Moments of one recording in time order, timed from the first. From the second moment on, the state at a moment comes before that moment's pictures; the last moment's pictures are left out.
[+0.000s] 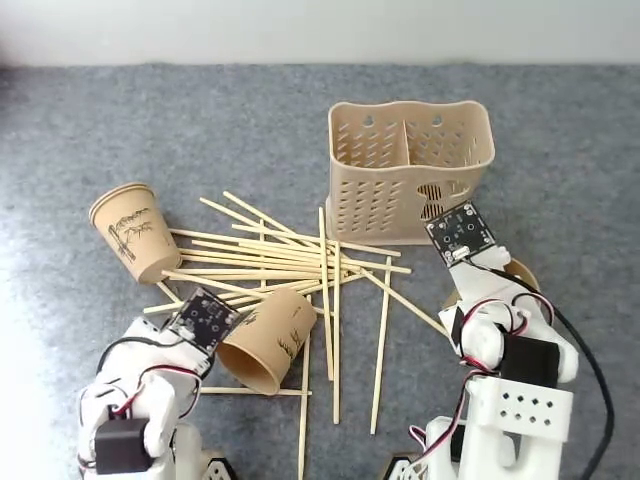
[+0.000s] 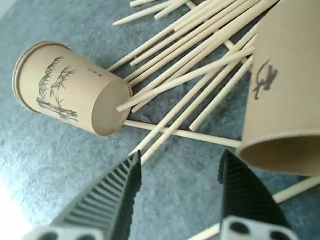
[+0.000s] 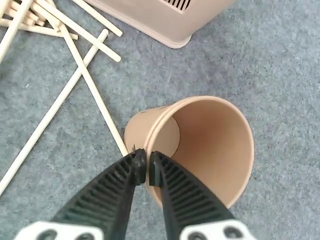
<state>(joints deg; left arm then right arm) -8.4 -103.4 82.1 82.3 -34.0 8.4 -61.0 53.4 73.7 36.6</state>
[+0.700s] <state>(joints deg) 0.1 -103.4 76.2 82.3 -38.0 8.4 -60.9 53.4 73.1 36.6</state>
